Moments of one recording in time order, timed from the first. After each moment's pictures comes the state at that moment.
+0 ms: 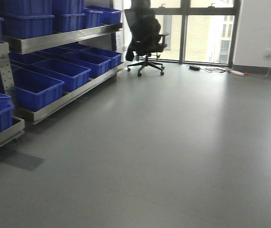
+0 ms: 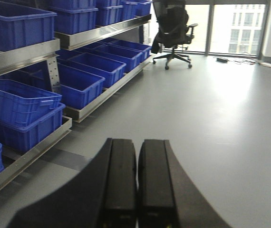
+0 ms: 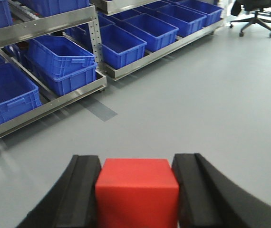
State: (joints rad) left arm -0.02 -0.01 0.01 0.01 0.12 -0.02; right arm 0.36 0.36 -0.54 0.17 0.45 -0.07
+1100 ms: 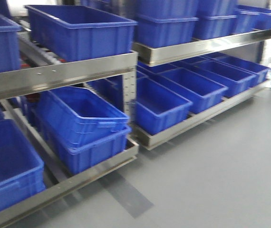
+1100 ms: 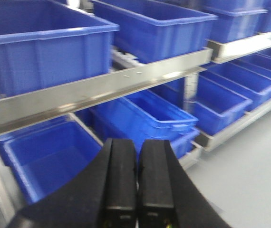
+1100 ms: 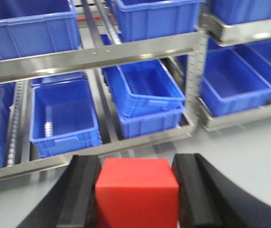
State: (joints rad) left arm -0.02 -0.01 0.01 0.01 0.12 -0.02; right arm 0.36 0.36 -0.54 0.17 0.45 -0.07
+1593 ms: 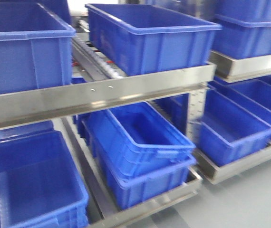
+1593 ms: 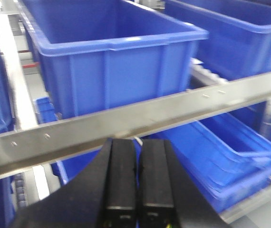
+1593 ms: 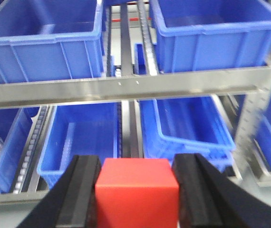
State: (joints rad) left arm -0.02 -0.01 0.01 0.01 0.12 -0.02; right arm 0.36 0.36 -0.54 0.17 0.45 -0.07
